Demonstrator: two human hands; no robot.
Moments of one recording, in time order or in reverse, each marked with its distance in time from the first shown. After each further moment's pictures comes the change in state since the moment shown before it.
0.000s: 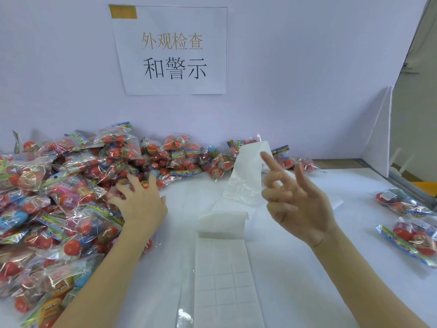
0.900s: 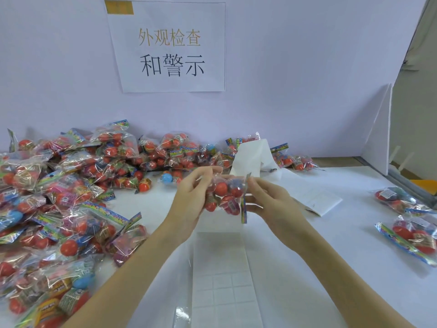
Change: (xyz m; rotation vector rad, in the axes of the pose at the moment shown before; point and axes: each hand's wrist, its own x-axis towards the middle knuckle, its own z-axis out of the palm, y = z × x) left_hand -0.049 0.065 -0.055 -1.872 -0.437 0.209; right_hand 0.020 0.033 -0.007 -0.986 0.492 -0.132
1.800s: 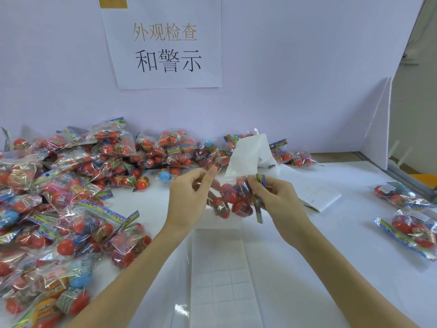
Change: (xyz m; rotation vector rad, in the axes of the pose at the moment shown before) left_hand 0.004 -0.012 -0.002 0.433 0.142 0.307; right_hand 0.001 -0.001 0.001 -0.068 0.224 -0.014
